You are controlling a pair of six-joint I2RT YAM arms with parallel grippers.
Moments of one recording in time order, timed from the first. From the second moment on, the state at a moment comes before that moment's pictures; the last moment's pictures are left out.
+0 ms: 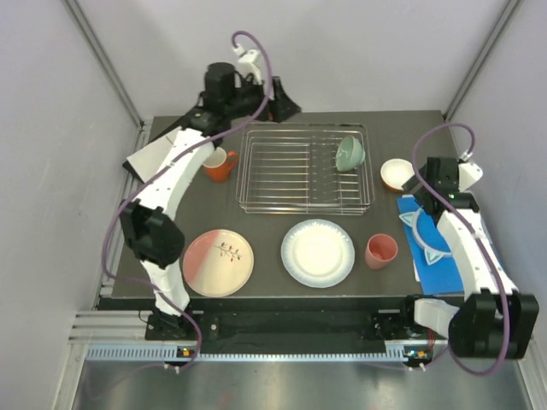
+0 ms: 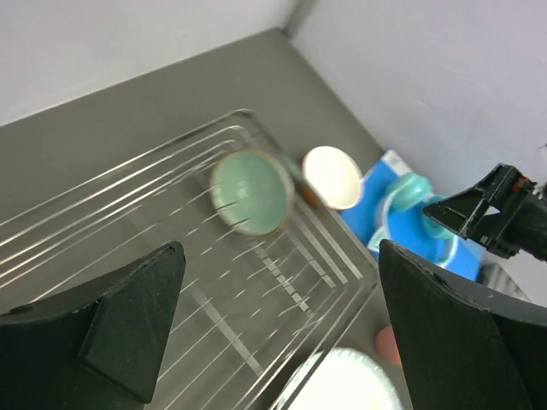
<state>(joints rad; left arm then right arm) -0.42 1.90 1.98 -0.29 0.53 -0.37 -0.02 1.08 0.91 -0.60 0.45 0.71</state>
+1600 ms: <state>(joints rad) -0.14 1.03 1.22 -0.66 0.11 0.17 -0.11 1.80 1.18 -0.32 0.22 0.72</state>
